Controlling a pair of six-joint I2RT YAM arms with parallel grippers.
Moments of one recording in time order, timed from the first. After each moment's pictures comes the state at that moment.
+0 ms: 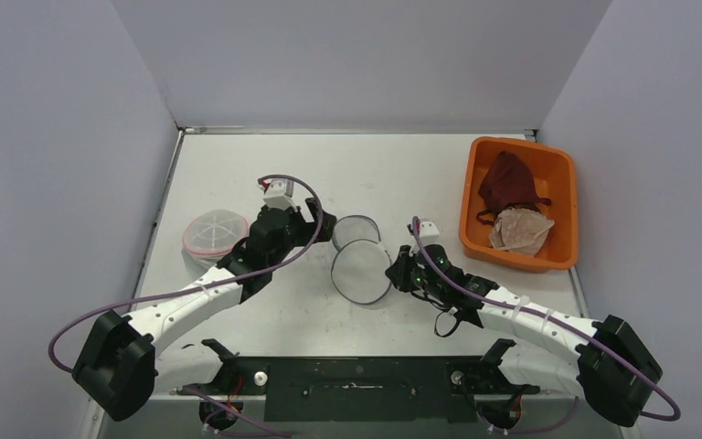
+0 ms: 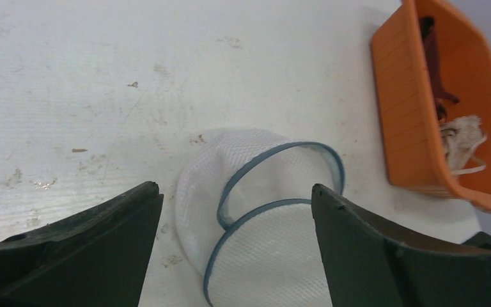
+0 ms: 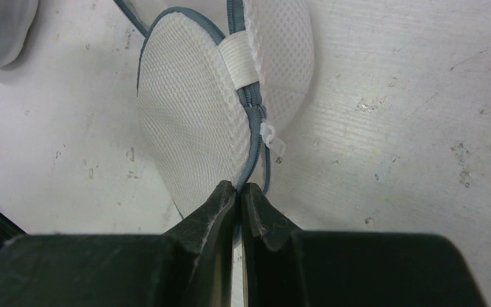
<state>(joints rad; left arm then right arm) -0.64 1.19 0.66 0.18 -0.24 -0.62 0.79 1.08 0.47 0.02 0.10 0.57</state>
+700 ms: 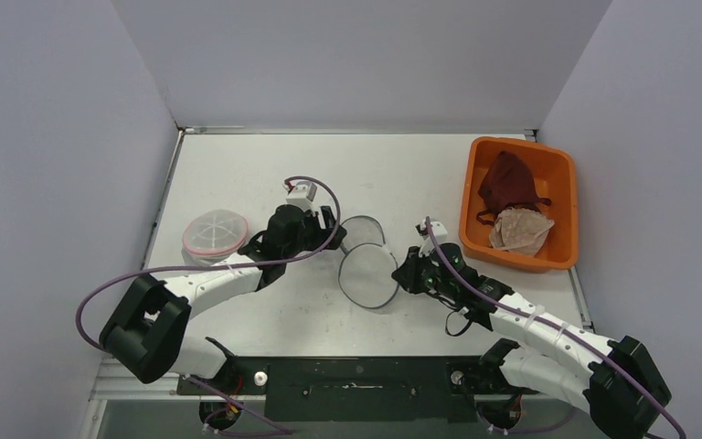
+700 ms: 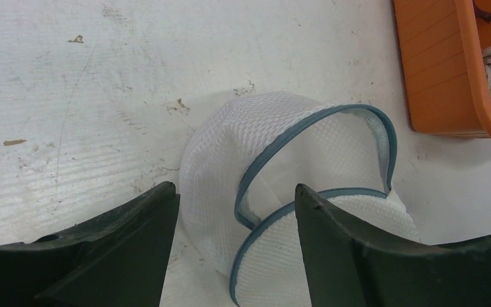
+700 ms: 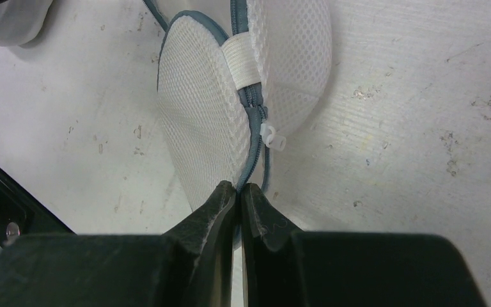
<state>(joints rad) -0.63 1.37 0.68 0.26 -0.05 -0.57 0.71 0.97 0.44 -0.05 -0.03 0.51</state>
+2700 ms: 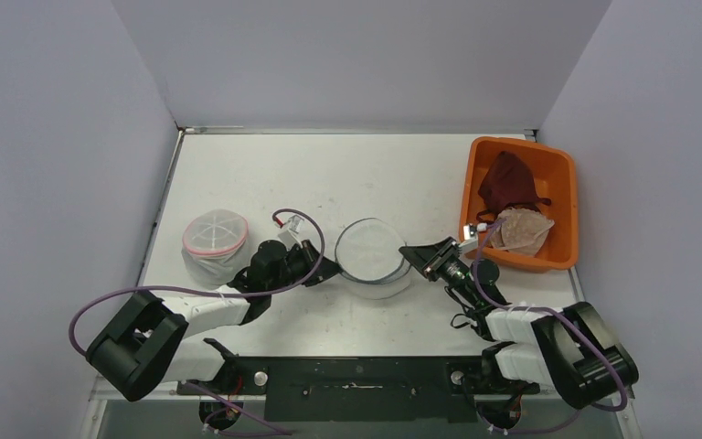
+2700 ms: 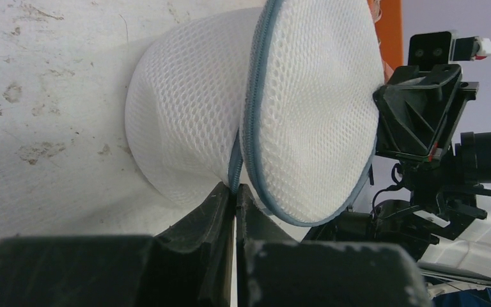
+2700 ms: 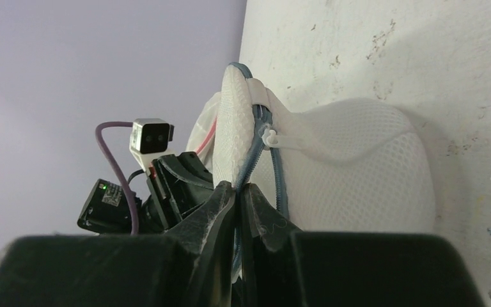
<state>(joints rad) -0.63 1.28 0.34 0.59 0.26 -0.96 0.36 1.20 0.07 1.07 -0.36 1.25</state>
